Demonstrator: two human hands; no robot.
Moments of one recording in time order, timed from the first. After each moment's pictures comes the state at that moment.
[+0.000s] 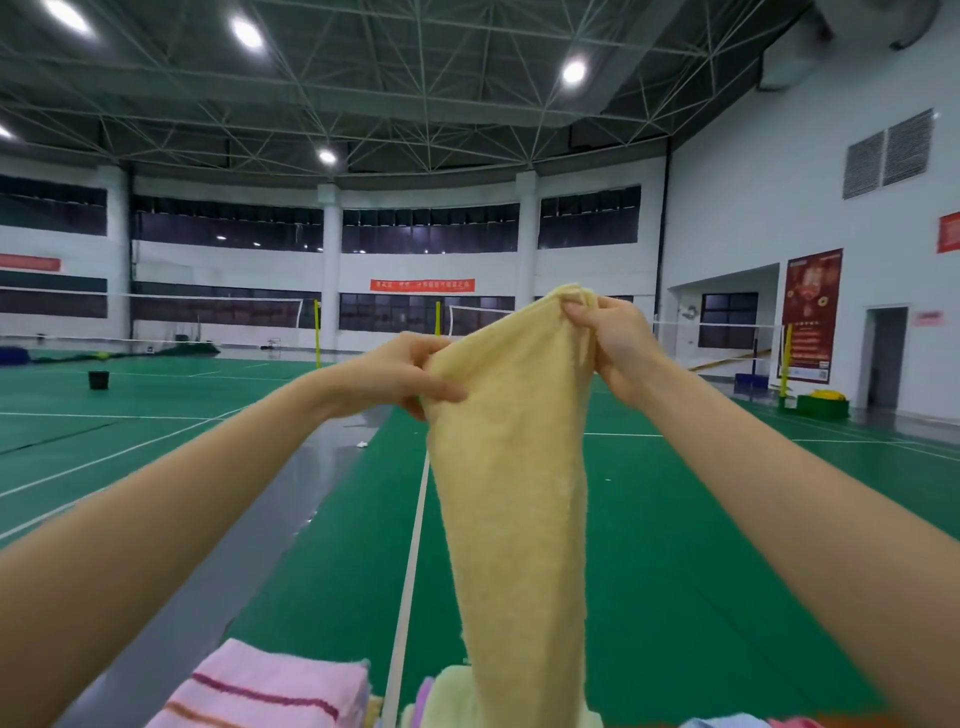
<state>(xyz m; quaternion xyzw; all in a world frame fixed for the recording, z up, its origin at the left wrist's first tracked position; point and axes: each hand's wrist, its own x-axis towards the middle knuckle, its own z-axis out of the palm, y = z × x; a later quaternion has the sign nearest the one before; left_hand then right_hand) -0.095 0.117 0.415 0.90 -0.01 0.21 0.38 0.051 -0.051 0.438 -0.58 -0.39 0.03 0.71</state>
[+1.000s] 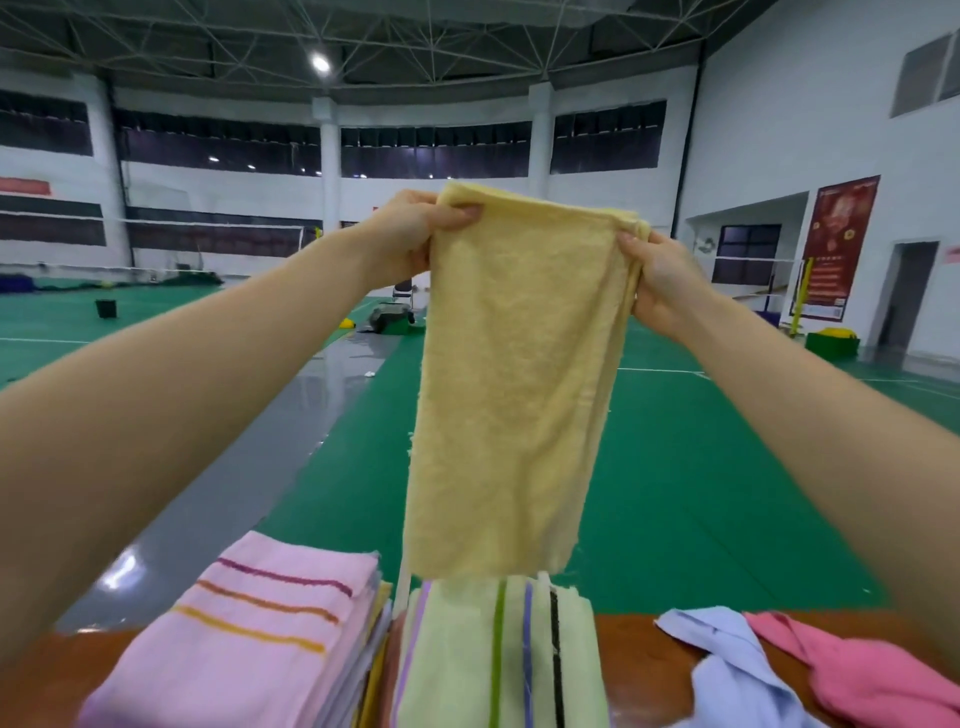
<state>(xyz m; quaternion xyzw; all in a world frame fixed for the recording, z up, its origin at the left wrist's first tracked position) -0.075 0.101 0.441 0.75 0.03 0.33 0.57 0.077 -0.068 0.416 -0.54 -0.36 0.08 0.76</state>
